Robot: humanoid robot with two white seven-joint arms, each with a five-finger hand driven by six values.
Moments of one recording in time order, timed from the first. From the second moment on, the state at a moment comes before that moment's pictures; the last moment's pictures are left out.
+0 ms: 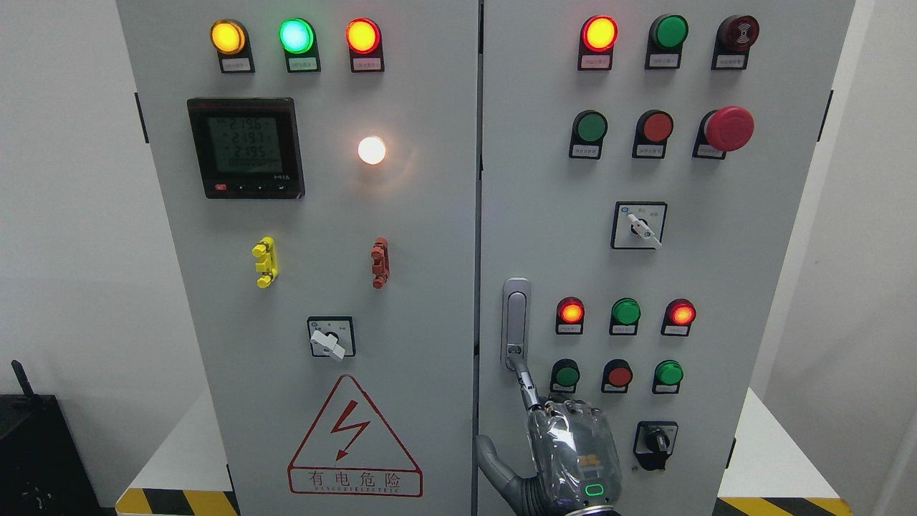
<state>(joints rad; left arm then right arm) 0.05 -0.10 -0.16 -0.05 0.12 -0.03 -0.03 -0.27 0.13 0.30 -1.73 1.40 0.12 -0.06</state>
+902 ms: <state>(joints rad) 0.05 -0.10 -0.16 -0.05 0.12 -0.03 -0.03 -0.26 0.12 0.29 -1.70 1.40 0.12 -0.06</state>
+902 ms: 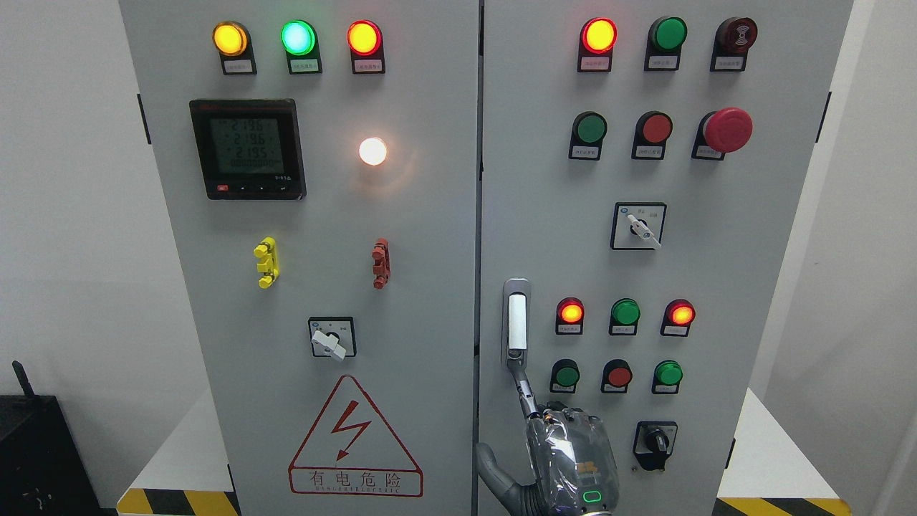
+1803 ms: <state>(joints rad) 0.05 -0.10 -0.16 -0.05 0.12 -0.02 -0.03 -0.27 0.13 0.29 -1.70 1.39 0.12 -0.09</state>
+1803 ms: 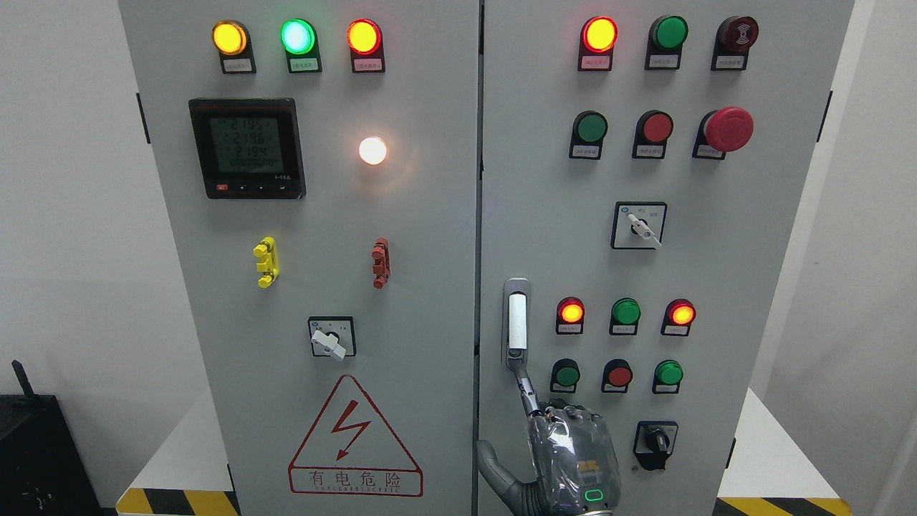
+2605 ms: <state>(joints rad) 0.05 -0.10 -0.16 -0.05 0.12 -0.03 -0.03 -0.27 0.13 0.29 -1.70 1.39 0.11 -0.10</state>
